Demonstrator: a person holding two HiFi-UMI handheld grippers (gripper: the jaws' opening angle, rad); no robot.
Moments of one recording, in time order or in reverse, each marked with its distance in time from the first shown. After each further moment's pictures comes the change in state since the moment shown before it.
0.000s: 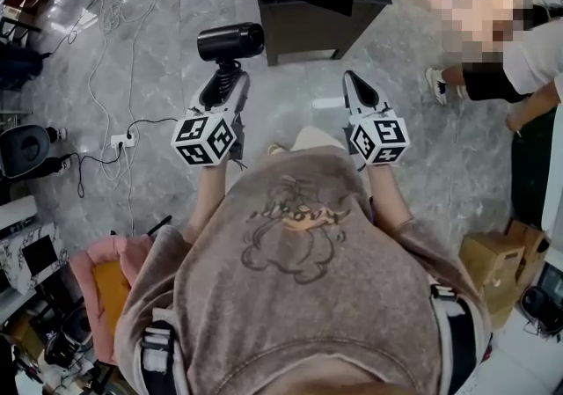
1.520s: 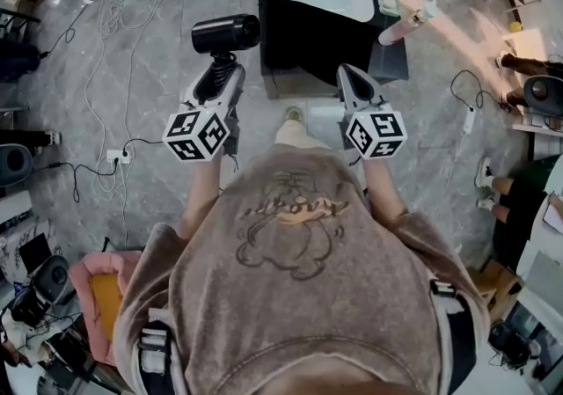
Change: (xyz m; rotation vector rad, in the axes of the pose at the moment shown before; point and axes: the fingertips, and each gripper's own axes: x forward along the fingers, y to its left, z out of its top) left arm 0.251 0.107 0.124 -0.057 -0.027 0.068; right arm 0.285 -0.125 0.086 0.009 0.035 0.122
